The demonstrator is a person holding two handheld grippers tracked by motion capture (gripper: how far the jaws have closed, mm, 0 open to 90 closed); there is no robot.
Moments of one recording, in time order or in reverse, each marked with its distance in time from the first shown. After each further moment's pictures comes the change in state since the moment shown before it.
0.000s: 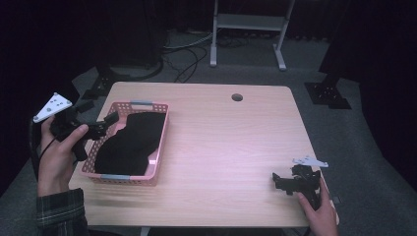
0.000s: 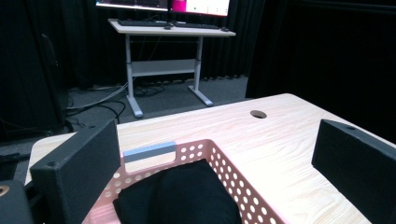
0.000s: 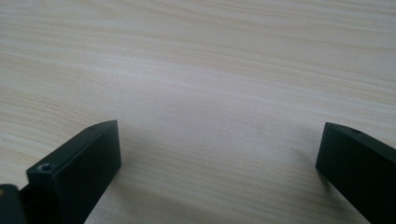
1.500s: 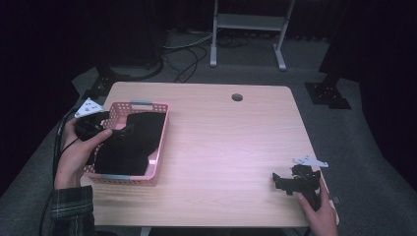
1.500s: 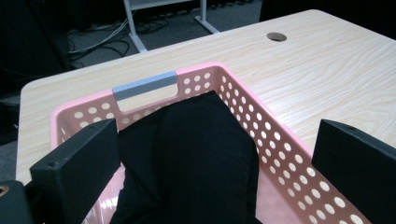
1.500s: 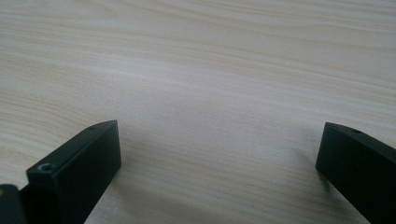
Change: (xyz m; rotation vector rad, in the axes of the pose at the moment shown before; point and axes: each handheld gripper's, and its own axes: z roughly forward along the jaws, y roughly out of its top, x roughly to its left) left arm -0.006 -0.026 0.040 0.305 0.026 0.075; right arm 0.000 0.000 0.000 0.000 0.000 0.000
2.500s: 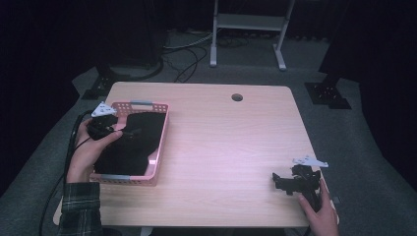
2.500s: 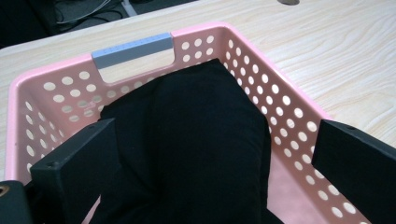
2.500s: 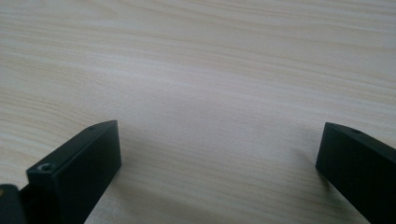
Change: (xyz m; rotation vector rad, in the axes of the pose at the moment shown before) left arm 0.004 -0.014 0.036 0.114 -0.009 -0.007; right arm 0.000 0.000 0.000 0.000 0.000 0.000
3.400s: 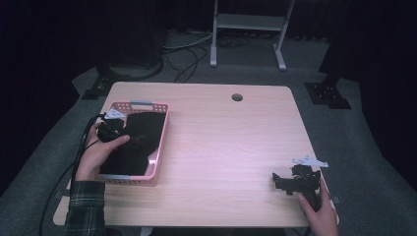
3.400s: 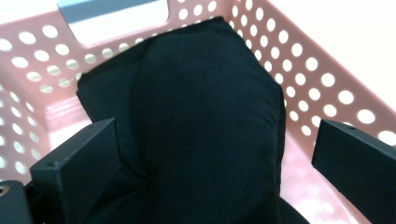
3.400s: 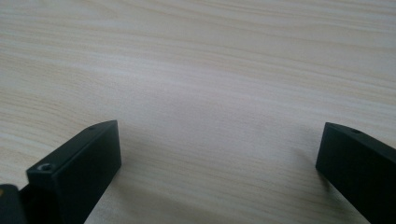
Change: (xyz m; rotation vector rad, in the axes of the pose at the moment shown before) left arm 0.001 -0.015 0.030 0.116 -0.007 -0.008; right arm 0.000 0.000 0.000 0.000 0.000 0.000
